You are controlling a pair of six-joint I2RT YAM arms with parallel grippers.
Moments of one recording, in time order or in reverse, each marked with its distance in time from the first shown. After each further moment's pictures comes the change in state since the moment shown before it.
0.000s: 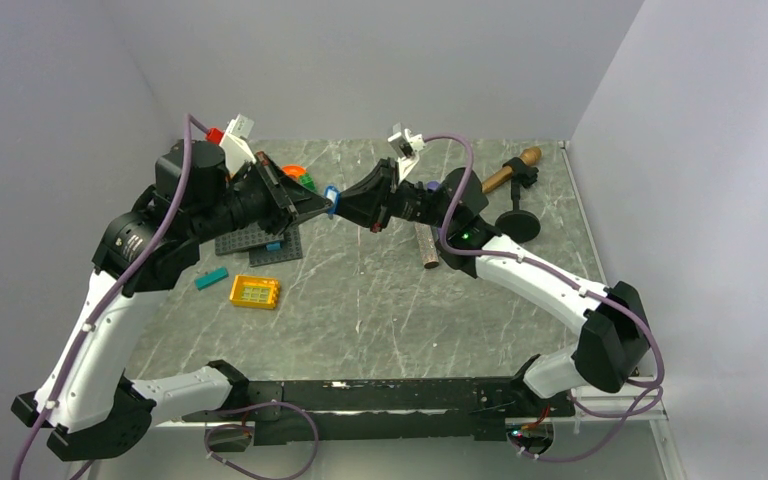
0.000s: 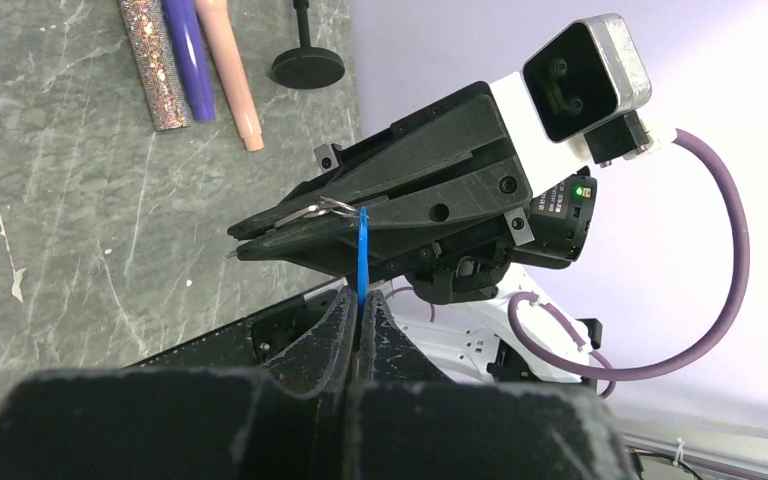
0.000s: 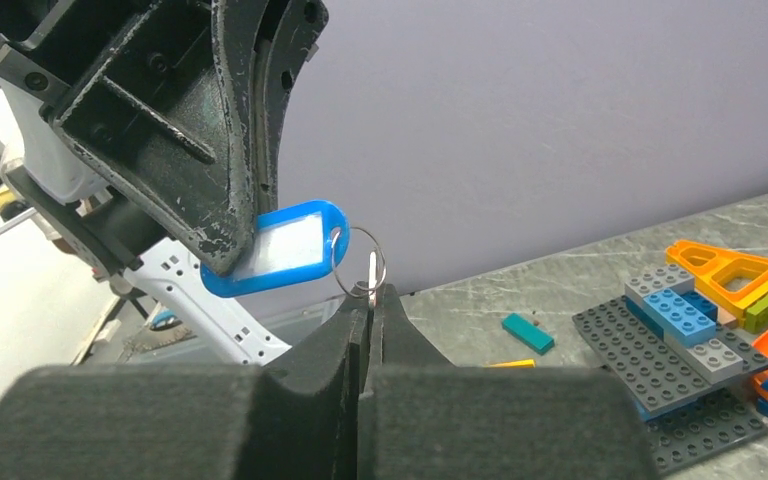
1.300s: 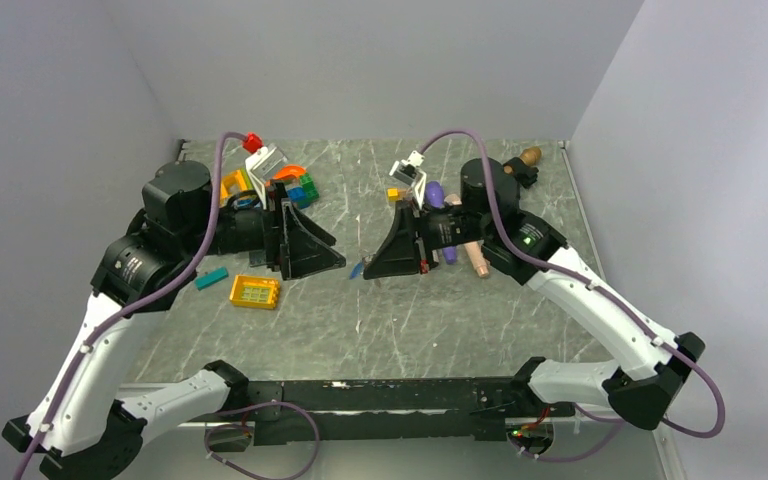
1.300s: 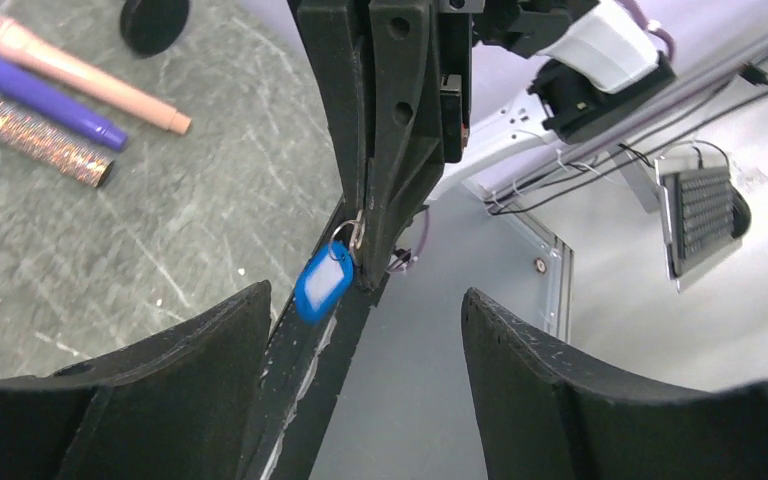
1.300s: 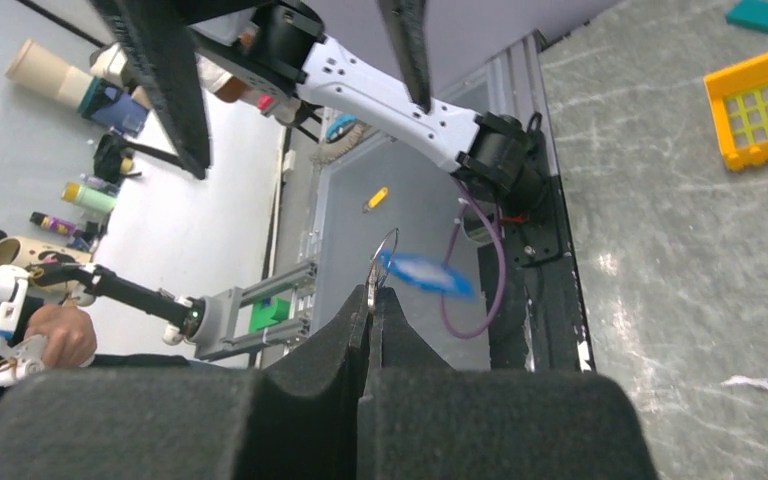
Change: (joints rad) left arm 0.040 -0.125 -0.189 0.162 0.527 0.613; right arm 0.001 -0.220 0.188 -1.009 -0.286 -0.009
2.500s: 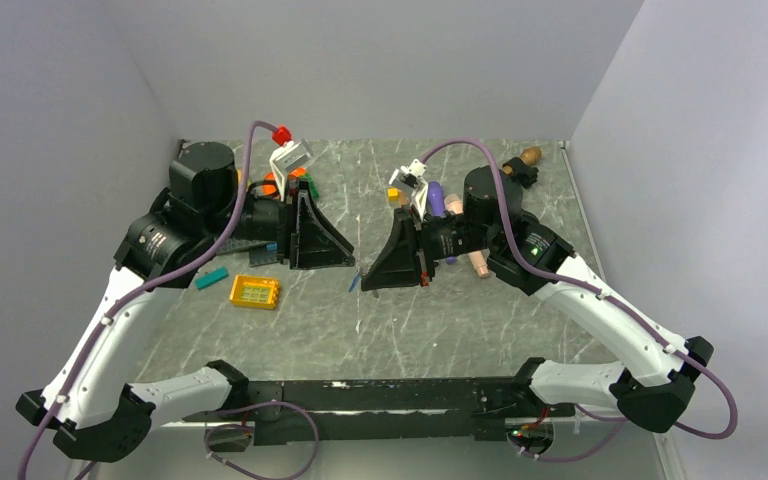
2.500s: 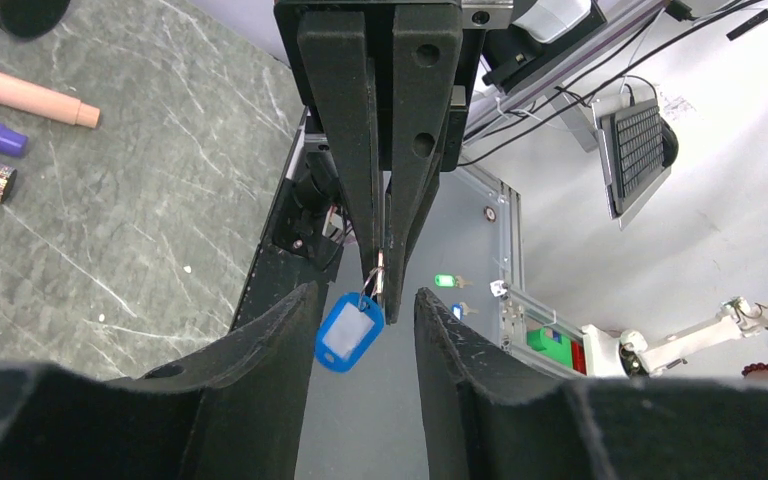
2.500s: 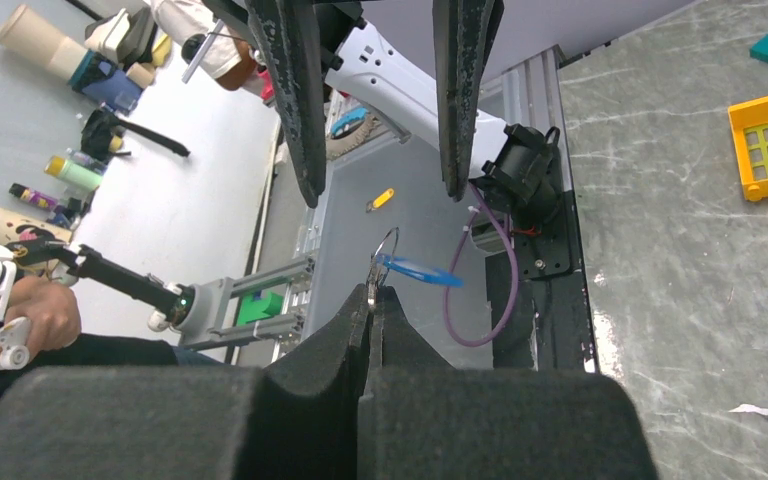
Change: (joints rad) left arm -0.010 0.104 0.049 0.037 0.209 0.027; right arm 0.083 -0.054 0.010 0.019 0.050 -0.018
